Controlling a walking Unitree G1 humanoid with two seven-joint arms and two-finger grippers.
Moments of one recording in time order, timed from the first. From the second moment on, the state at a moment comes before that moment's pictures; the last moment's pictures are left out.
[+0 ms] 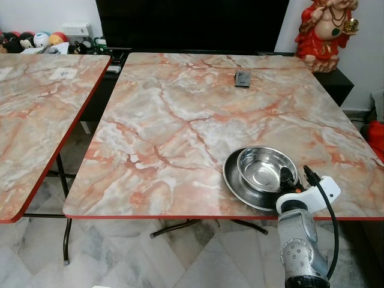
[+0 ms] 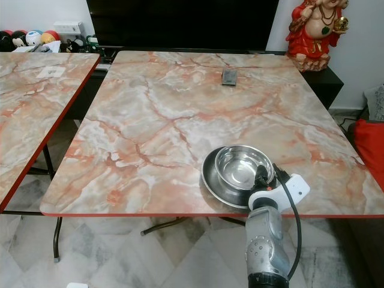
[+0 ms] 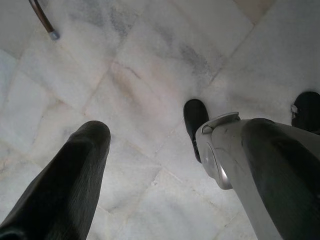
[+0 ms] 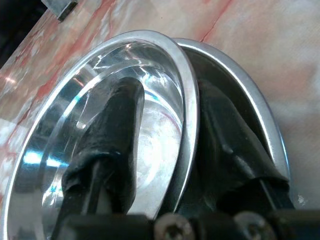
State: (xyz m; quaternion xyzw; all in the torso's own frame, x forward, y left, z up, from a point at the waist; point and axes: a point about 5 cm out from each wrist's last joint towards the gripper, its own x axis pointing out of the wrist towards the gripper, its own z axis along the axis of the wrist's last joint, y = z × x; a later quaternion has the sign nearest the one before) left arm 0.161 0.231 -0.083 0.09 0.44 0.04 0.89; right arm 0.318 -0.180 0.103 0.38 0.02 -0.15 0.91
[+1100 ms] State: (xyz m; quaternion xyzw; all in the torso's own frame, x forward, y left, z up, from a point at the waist) left arm 0.163 0.226 -0.083 0.08 0.44 0.03 0.90; right arm 0.312 -0.173 0.103 0.34 0.03 -0.14 0.93
